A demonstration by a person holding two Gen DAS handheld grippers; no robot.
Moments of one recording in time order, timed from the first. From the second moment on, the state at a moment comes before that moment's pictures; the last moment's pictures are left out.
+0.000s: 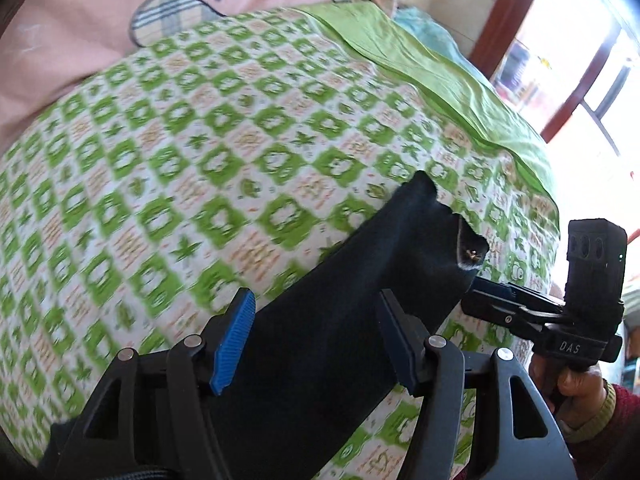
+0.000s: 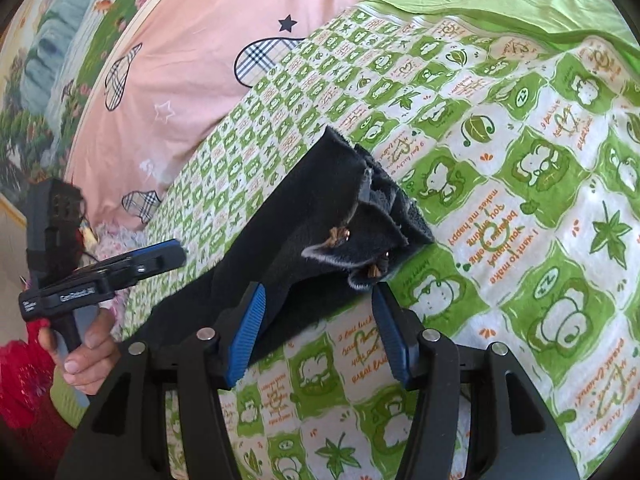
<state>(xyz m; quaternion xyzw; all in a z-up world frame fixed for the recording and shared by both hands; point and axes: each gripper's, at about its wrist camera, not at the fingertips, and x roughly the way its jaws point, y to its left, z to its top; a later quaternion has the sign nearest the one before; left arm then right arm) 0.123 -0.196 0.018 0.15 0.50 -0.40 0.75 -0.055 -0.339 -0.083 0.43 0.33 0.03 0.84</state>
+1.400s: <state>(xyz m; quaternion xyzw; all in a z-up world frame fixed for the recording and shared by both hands) 0.105 -0.191 0.070 0.13 0.45 -0.48 0.75 -0.051 -0.301 -0.005 0.38 0.21 0.20 0.88</state>
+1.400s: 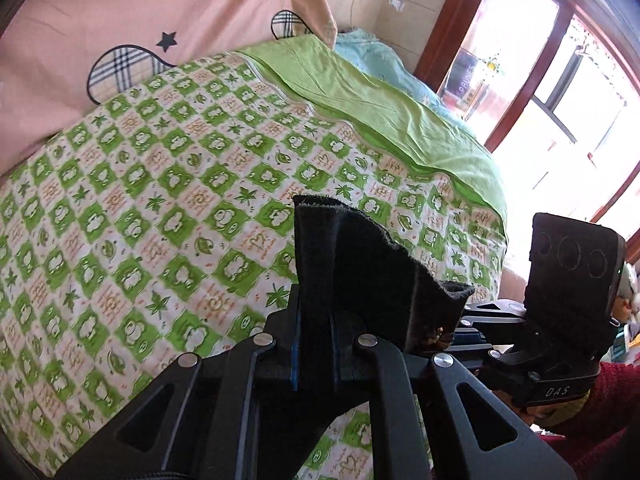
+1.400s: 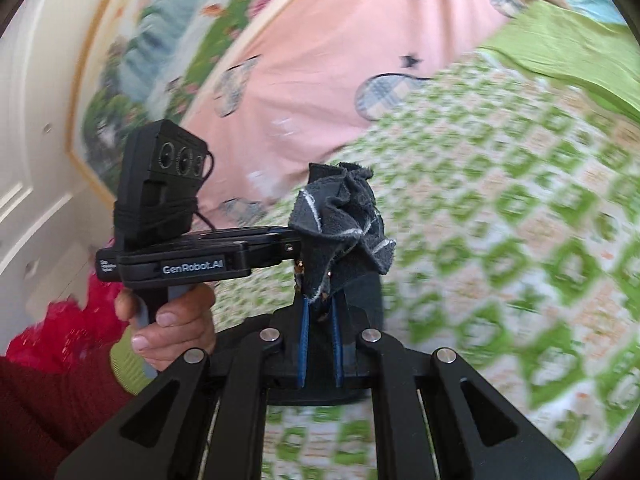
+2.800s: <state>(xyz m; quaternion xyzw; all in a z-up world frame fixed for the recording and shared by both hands) 0.080 0.049 -0.026 -0.07 0.52 -0.24 0.82 0.030 -0.115 -0.042 0.25 0.38 0.33 0.83</state>
